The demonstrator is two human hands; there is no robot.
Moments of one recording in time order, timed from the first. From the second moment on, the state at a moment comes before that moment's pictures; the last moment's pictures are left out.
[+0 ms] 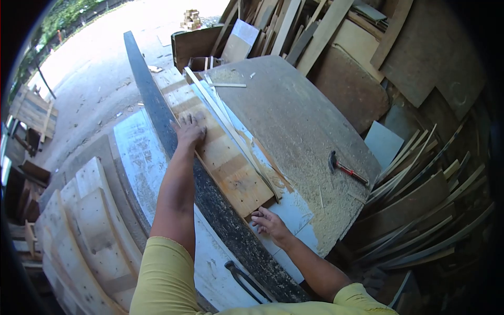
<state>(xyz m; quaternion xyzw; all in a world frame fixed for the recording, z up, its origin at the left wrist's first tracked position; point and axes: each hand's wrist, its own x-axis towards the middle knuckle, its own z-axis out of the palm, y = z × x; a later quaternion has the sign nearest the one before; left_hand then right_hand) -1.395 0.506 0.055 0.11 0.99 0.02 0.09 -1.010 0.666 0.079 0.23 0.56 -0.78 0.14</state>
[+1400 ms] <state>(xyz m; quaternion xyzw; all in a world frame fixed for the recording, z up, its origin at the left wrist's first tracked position) -1.247 0.412 0.197 -0.05 0.47 0.86 0.16 -1.225 0.696 0.157 0.11 0.98 -0.04 0.18</state>
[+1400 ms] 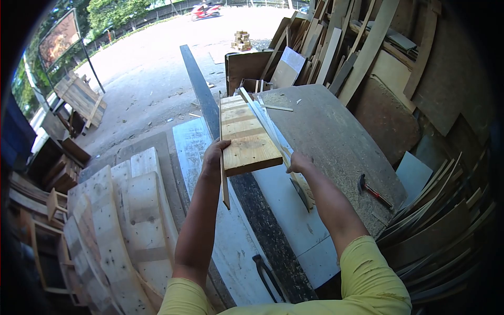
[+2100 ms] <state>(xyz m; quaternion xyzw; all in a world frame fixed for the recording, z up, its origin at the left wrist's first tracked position) -1.216 0.450 0.118 -0.03 0.56 0.83 0.03 -1.204 0.651 0.178 0.08 0.68 -0.69 0.24</state>
